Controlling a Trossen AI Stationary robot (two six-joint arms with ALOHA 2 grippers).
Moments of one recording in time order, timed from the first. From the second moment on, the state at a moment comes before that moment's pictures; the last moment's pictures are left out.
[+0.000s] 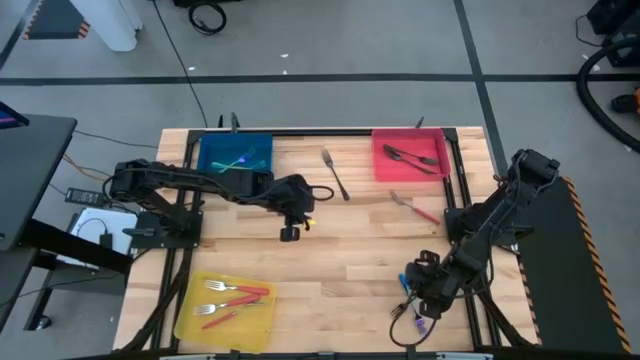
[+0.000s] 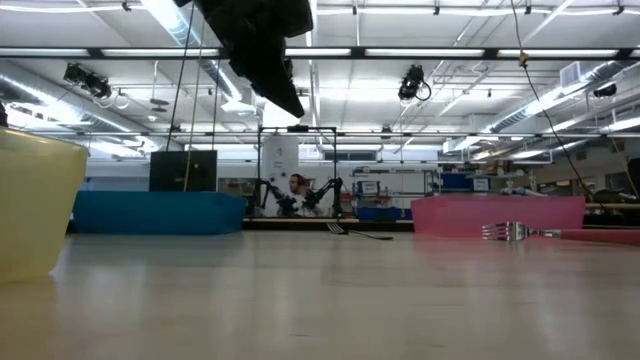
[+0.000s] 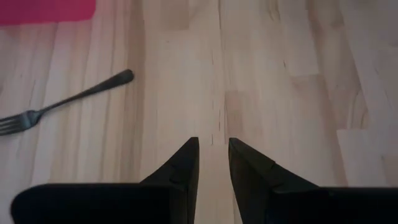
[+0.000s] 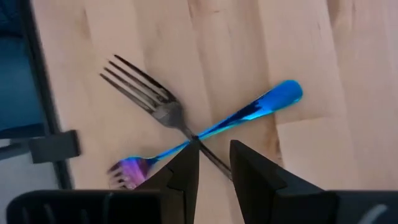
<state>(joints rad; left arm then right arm) 0.01 1.56 1.20 -0.52 -0.02 0.06 0.88 1.39 0.74 -0.57 0.13 1.12</state>
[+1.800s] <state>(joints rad) 0.01 1.56 1.20 -0.46 -0.02 0.11 0.64 1.30 0.75 -1.09 0.33 1.51</state>
